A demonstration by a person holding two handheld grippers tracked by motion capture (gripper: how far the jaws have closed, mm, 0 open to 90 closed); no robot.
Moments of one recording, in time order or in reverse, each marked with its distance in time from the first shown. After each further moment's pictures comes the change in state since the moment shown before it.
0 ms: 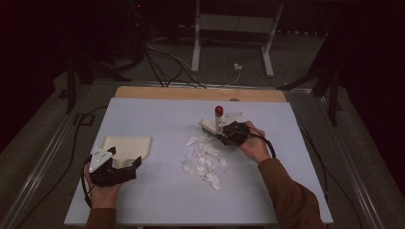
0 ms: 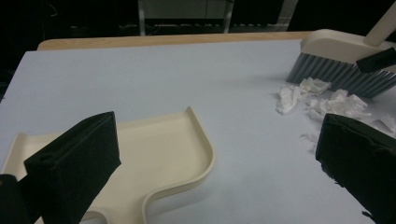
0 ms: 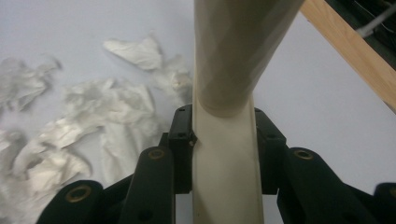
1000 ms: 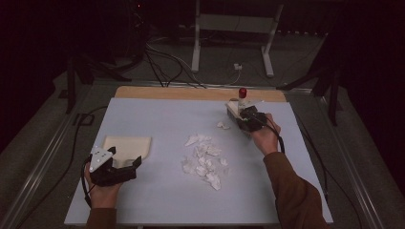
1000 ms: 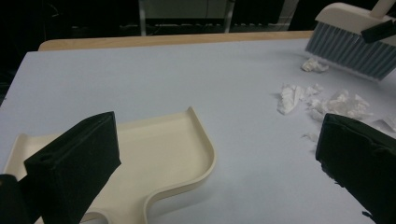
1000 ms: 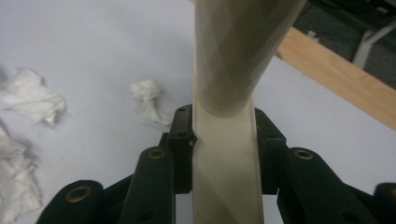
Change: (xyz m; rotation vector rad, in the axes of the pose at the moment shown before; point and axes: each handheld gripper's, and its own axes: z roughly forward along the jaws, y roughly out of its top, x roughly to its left) left arm 0.000 0.000 0.001 0.000 0.003 0.001; right arm -0.058 -0.017 -0.012 0.061 -0.261 0.307
